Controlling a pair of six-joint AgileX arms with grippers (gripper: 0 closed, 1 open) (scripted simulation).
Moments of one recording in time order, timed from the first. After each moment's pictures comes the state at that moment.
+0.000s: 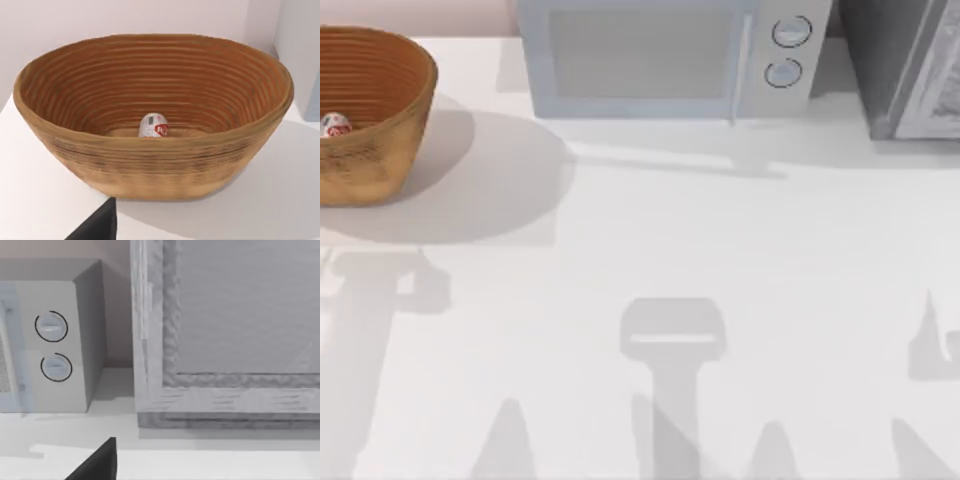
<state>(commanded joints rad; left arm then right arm) 0.04 0.57 0.55 -0.32 0.02 0.03 0.00 0.00 0.00 0.00 0.00 0.00</state>
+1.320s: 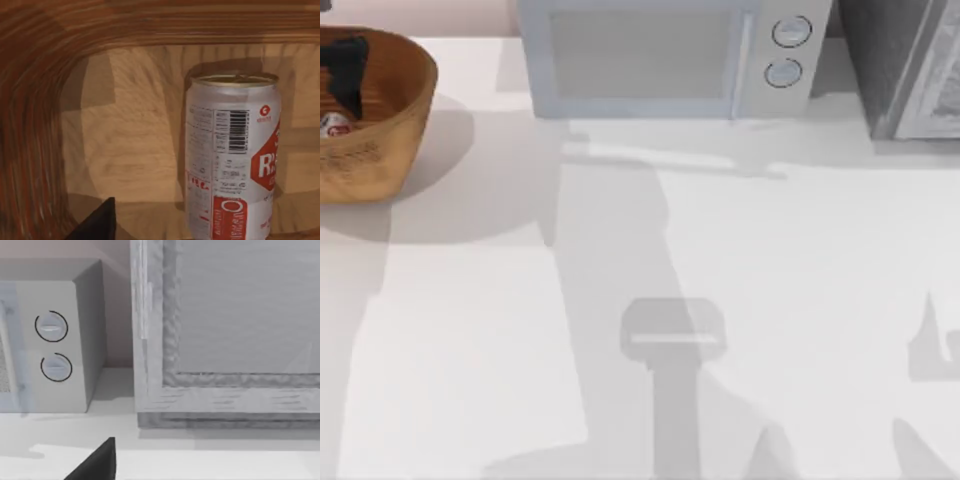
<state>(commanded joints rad) 0.15 2.50 2.45 -1.40 0.14 0.17 0.00 0.00 0.00 0.00 0.00 0.00</state>
